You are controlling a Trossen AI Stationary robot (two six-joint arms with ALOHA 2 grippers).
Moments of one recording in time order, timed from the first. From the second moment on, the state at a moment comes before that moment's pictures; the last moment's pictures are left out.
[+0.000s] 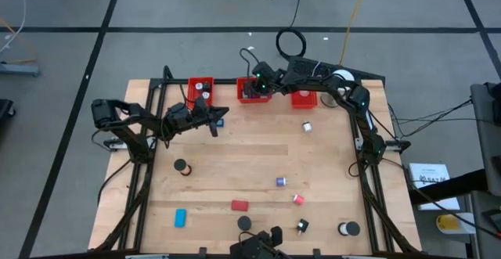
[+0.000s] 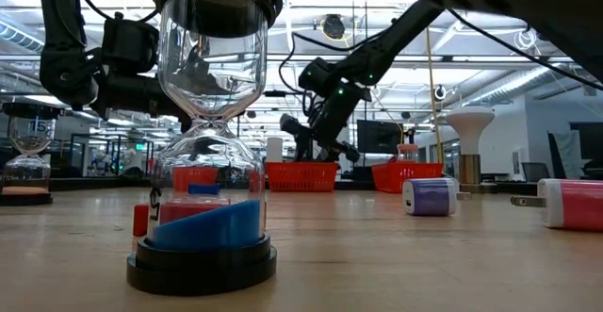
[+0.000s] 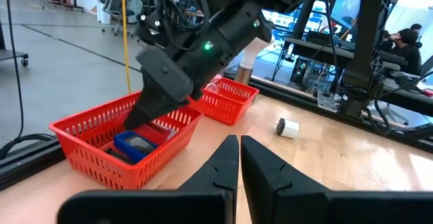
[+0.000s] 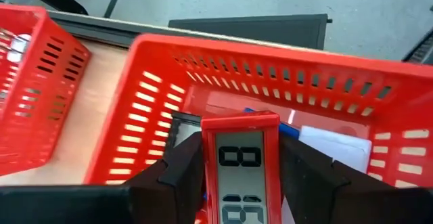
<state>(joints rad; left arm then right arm) 0.44 1.60 0.24 1.34 0.08 -0.20 -0.56 2.16 1.57 -0.22 0.08 0.74</state>
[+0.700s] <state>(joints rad) 0.44 1.60 0.24 1.33 0.08 -0.20 -0.56 2.06 1.57 -0.25 0.08 0.63</state>
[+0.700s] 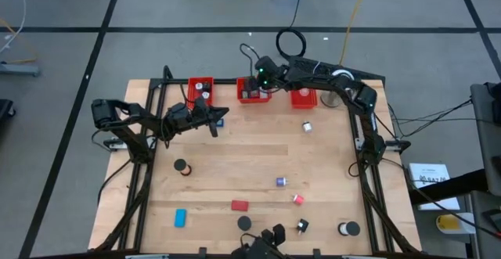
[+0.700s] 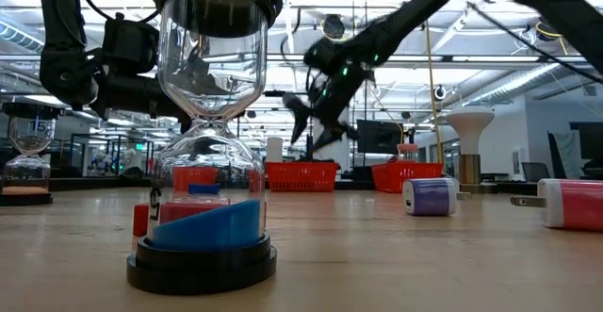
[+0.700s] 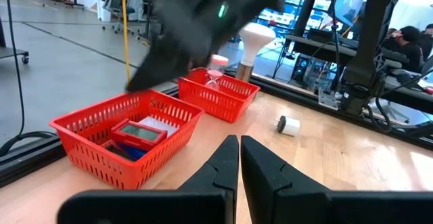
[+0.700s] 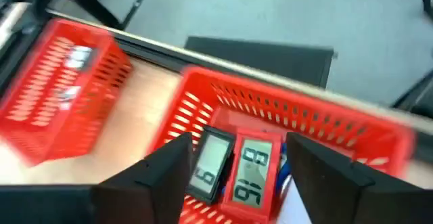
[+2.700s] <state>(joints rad) 0.09 1.60 0.44 0.99 -0.04 -0.08 0.42 1.45 0.45 0.28 0.21 0.44</state>
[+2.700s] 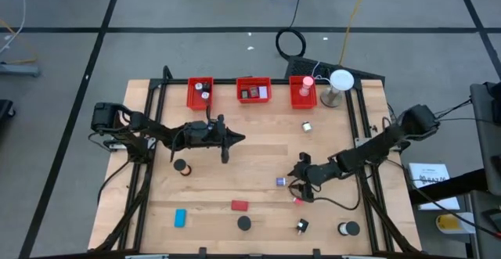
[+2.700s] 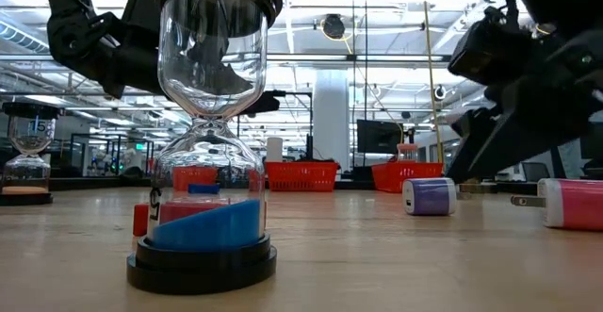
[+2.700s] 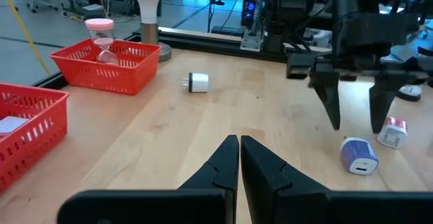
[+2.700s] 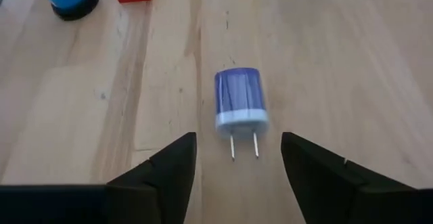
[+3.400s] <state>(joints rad) 0.07 1.60 0.44 0.94 -0.09 -0.09 0.39 1.55 0.45 0.36 0.18 0.46</state>
